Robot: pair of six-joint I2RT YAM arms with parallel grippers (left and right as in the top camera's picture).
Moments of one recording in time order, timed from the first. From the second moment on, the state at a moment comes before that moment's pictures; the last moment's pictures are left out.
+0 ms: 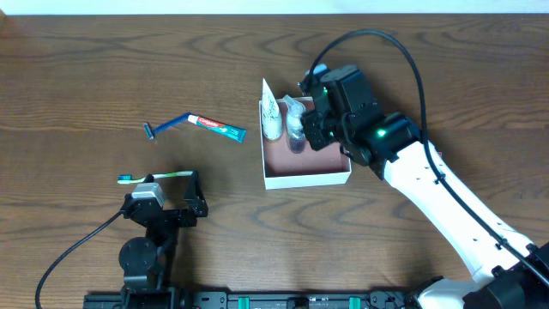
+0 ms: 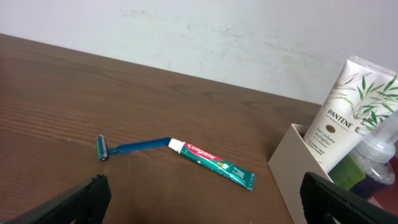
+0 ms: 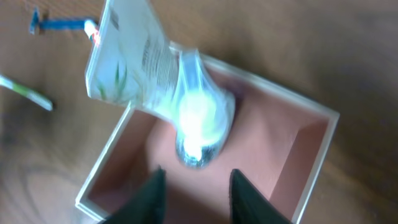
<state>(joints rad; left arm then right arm) 0.02 0.02 0.03 -0.12 0.08 -0.25 0.55 1.54 1.29 -0.64 -0.07 0.12</state>
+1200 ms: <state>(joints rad) 0.02 0.02 0.03 -0.12 0.08 -0.25 0.56 1.56 0.94 -0.27 -0.09 0.25</state>
